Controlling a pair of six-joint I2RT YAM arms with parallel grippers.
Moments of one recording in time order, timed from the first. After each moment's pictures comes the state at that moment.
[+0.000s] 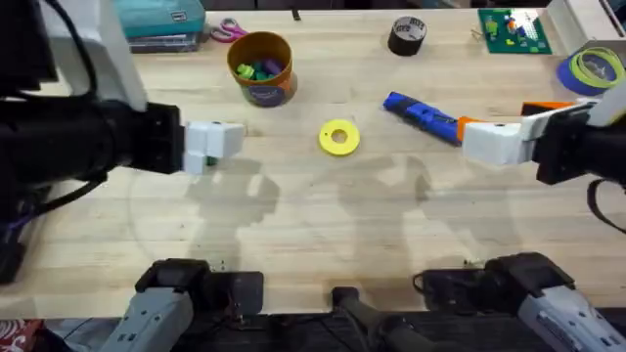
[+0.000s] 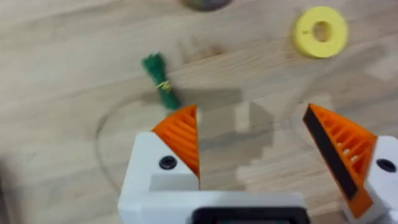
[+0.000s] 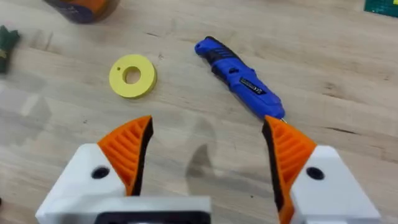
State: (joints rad) left arm 0.00 0.82 1.05 -1.16 0.14 0.11; right arm 0.12 0.66 0.95 -1.03 -0.13 -0.01
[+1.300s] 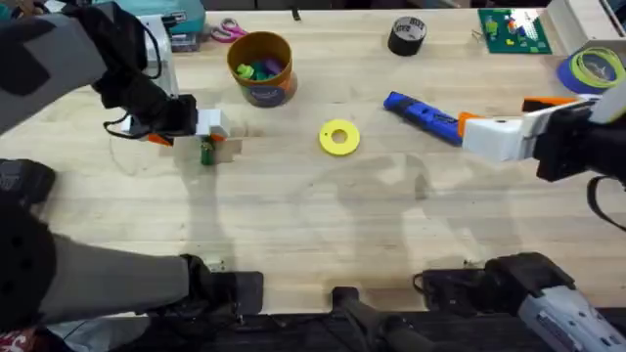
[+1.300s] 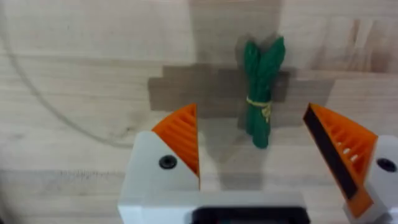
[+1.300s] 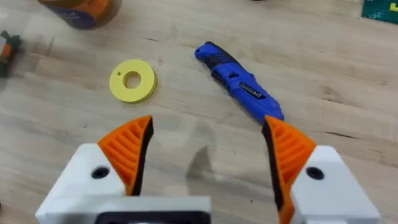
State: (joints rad) left arm 0.22 1.58 1.05 -0.90 0.06 0.12; right arm 0.12 0.67 0.95 -1.01 -0.13 -0.01
